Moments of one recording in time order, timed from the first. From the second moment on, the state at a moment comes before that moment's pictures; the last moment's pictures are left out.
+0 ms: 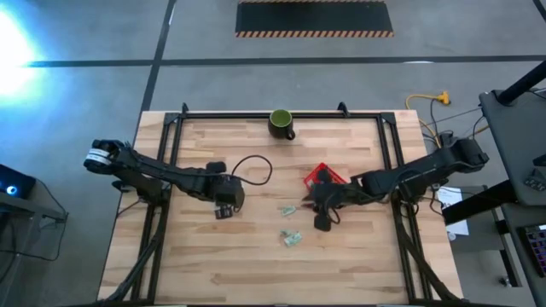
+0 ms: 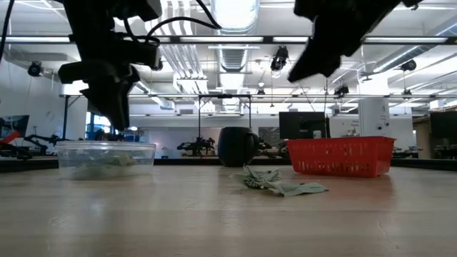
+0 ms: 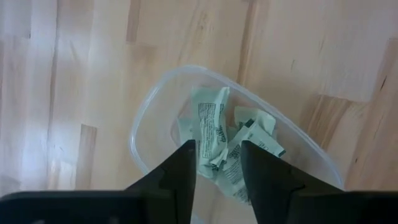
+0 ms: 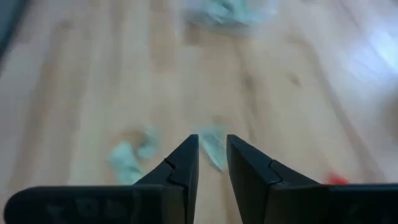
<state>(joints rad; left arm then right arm) -0.18 1.42 0.95 -0.87 -0.35 -0.33 0.25 1.38 0.86 -0.24 0.24 0.32</state>
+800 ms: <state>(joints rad) -0.23 1.30 0.99 -0.64 -0.27 -0.52 0.23 1.72 0.93 -0.04 0.12 0.28</state>
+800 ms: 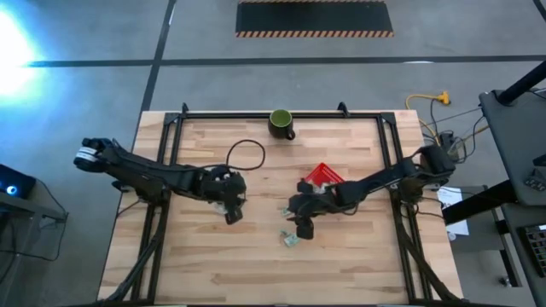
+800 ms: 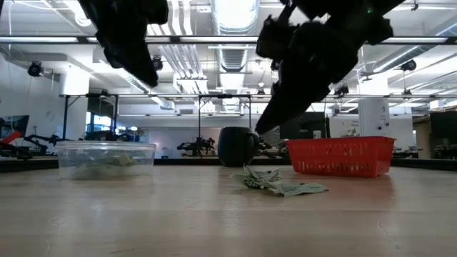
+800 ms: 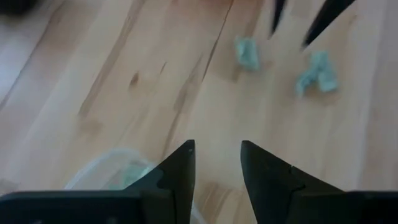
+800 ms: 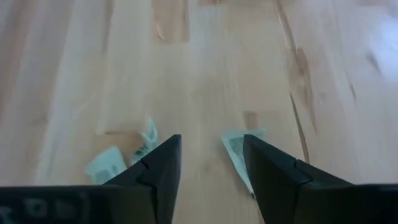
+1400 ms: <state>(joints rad) -0.26 1.29 0.97 -0.50 -0.28 -0.52 0.17 1.88 1.06 -0.16 0.16 0.23</state>
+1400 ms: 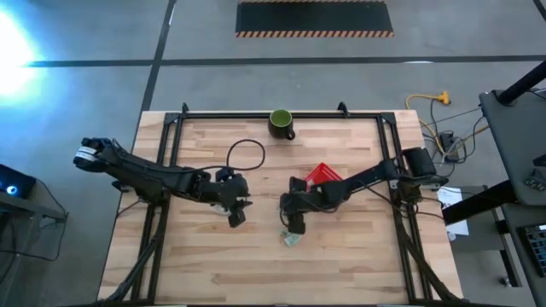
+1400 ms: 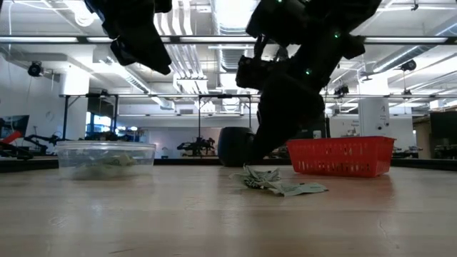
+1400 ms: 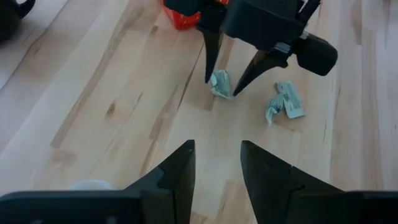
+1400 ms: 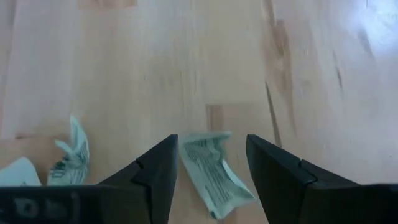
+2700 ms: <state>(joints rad) -0.26 1.29 0.96 -0.48 -0.29 -0.52 0.15 1.92 1.06 -0.11 0.09 0.26</state>
